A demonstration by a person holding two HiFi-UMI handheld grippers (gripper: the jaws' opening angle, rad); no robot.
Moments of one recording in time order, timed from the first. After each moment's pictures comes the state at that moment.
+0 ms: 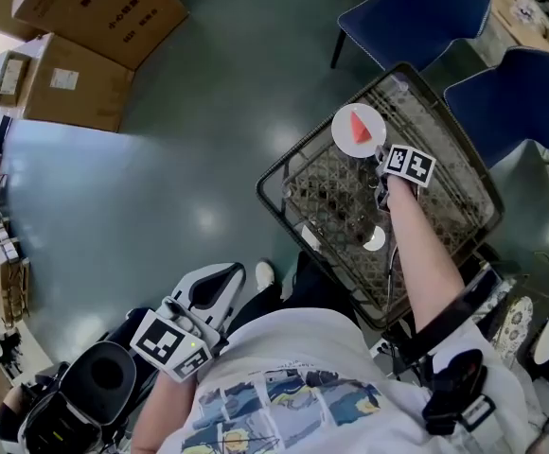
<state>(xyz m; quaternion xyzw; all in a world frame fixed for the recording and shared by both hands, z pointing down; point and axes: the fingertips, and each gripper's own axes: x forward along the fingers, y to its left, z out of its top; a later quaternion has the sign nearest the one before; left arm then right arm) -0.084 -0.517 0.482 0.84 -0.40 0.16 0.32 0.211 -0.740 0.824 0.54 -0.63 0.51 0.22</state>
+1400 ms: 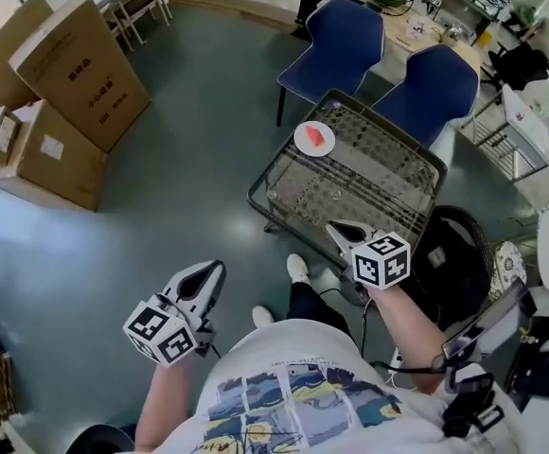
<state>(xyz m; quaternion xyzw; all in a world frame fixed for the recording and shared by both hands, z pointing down) -0.195 -0.364 0.438 0.90 -0.32 0.06 0.27 0.027 -0.411 0.545 0.44 -0.83 0.30 0.17</state>
